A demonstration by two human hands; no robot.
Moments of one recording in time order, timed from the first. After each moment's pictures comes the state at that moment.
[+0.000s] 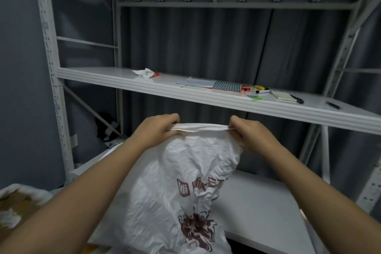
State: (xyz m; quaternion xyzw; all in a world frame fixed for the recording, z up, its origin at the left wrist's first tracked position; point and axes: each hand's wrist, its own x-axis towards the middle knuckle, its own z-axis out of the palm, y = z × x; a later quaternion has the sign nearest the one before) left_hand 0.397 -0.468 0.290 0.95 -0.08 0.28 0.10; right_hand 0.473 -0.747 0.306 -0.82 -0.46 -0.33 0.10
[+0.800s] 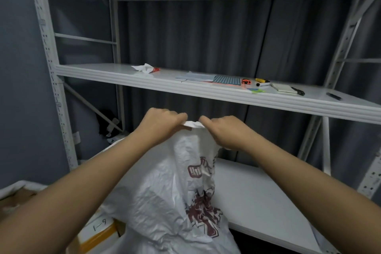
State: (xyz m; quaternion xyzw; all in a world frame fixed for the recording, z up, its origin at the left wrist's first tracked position) left_hand 0.379 -0.486 0.301 0.91 -0.13 0.37 -0.14; right_hand 0.431 -0.690 0.320 -0.86 -0.44 -0.22 -0.16
